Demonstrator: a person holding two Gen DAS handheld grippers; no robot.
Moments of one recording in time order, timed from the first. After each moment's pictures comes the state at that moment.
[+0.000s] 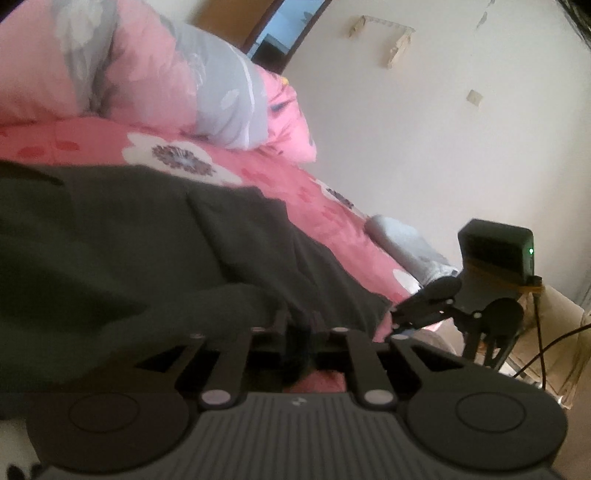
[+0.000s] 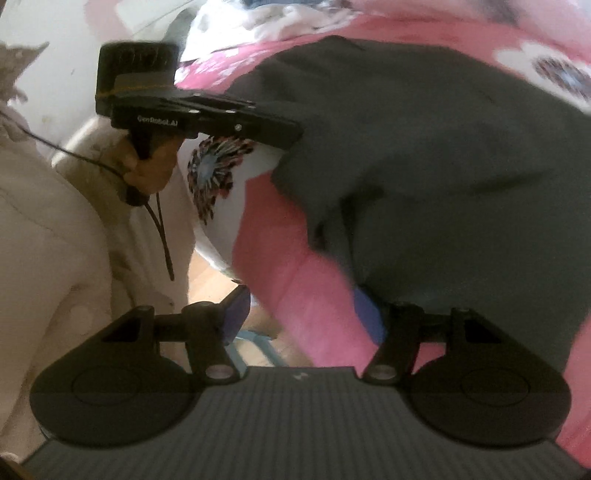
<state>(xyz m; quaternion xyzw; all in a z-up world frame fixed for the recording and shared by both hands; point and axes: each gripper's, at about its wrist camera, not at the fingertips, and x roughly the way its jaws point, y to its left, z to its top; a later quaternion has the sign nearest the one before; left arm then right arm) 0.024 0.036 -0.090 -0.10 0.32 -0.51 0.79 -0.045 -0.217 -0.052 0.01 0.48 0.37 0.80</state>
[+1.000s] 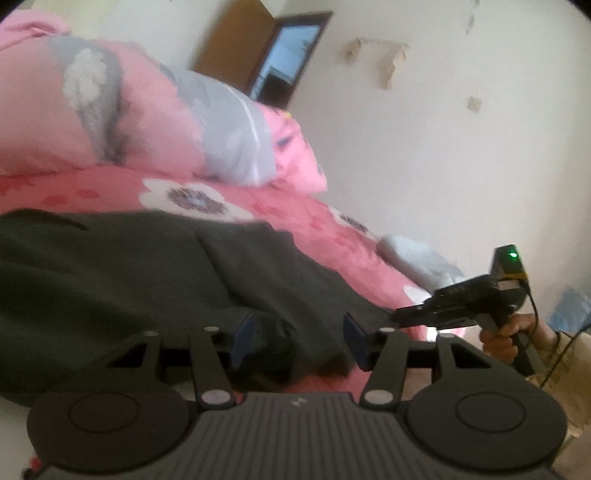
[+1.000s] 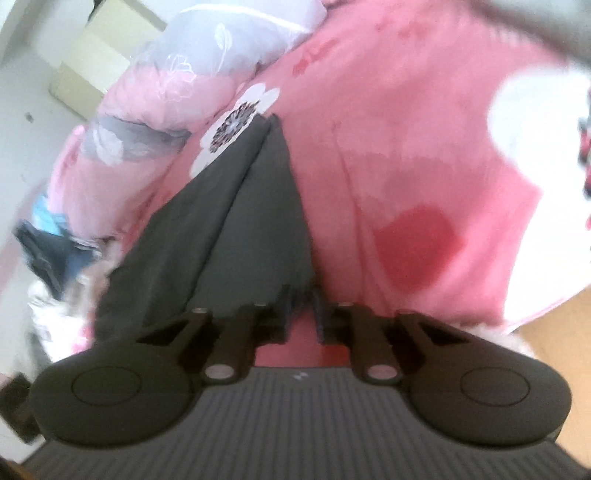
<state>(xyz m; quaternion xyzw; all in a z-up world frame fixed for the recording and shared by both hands) -0.010 0.057 -0.064 -0.08 0.25 -0.46 0.85 -0.097 -0.329 -0.067 0.34 0.34 -0.06 0.87</state>
